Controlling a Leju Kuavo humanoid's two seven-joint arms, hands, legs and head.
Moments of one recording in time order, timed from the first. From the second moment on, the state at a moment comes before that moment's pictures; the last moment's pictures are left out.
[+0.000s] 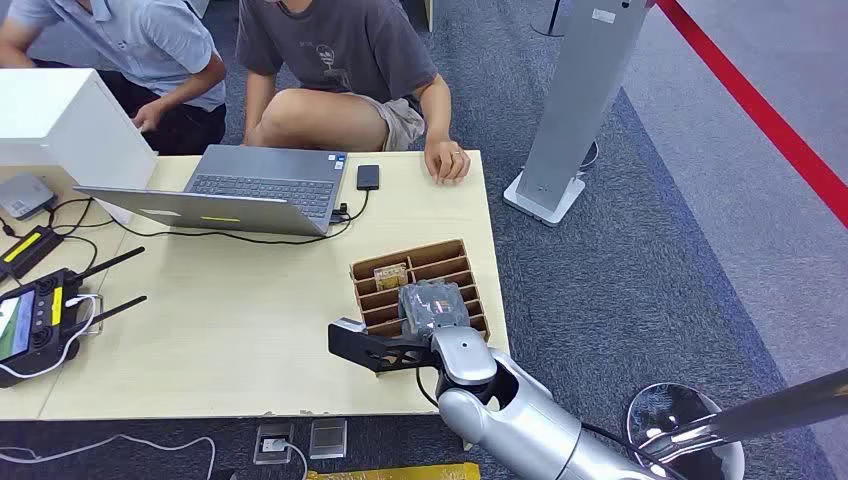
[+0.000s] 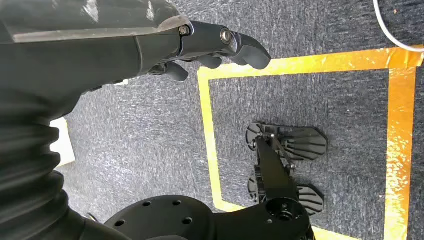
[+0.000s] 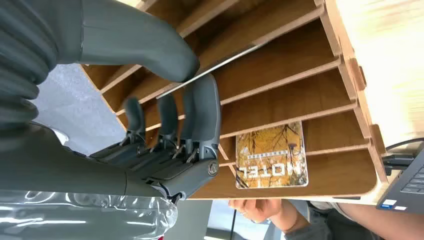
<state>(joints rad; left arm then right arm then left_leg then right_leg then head) -0.13 0.12 -1.14 -0.18 1.12 0.19 0.08 -0.53 0.01 0.94 -1.24 0.89 0.25 0.70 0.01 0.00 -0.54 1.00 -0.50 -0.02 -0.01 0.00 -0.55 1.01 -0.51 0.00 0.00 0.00</state>
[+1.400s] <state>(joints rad) -0.13 0.12 -1.14 -0.18 1.11 0.18 0.04 -0.65 -0.05 0.82 -1.45 0.88 0.03 0.39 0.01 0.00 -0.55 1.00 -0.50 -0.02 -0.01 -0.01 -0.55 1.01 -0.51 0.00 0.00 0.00</state>
